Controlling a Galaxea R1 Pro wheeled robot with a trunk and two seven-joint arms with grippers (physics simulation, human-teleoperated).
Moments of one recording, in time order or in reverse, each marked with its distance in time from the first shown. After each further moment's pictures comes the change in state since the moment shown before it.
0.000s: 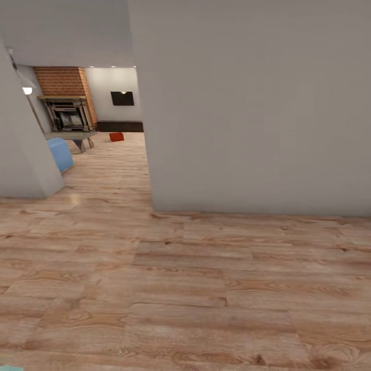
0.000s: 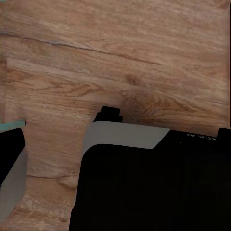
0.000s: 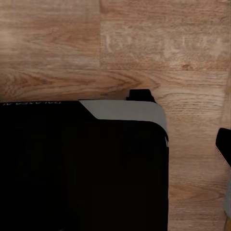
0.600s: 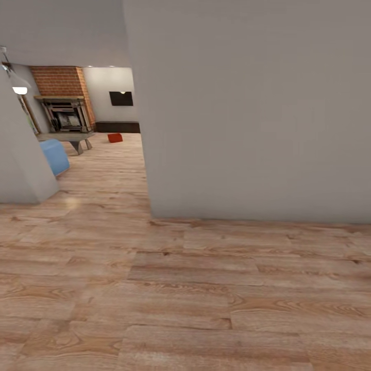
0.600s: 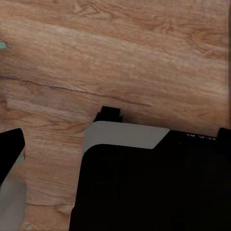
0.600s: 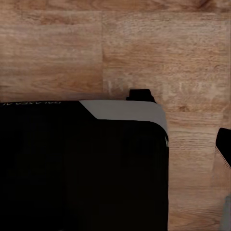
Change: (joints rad) left arm 0.000 0.000 0.000 0.000 -0.001 0.000 0.000; right arm 0.000 0.000 0.000 0.000 0.000 0.000 0.000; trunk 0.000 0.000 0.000
